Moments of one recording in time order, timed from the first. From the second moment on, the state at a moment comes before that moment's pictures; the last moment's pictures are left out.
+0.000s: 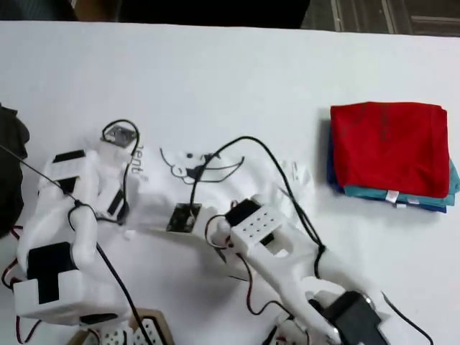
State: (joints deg) left arm -21.1 3.2 37.9 61.8 -32.6; right arm -42.4 -13.4 52.0 68.2 36.3
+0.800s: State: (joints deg) left arm -21.1 3.2 37.9 61.8 -32.6; right arm -36.7 -2.9 45.2 67.0 36.2
